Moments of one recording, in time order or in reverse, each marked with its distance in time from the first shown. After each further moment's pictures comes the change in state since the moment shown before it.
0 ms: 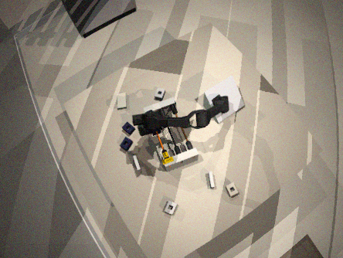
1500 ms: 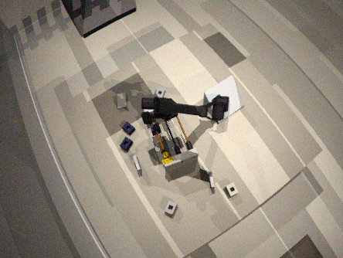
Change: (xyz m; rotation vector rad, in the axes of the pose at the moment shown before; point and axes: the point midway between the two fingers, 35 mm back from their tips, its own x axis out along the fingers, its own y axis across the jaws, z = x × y) arm -0.103 -0.031 0.005 0.008 0.001 0.259
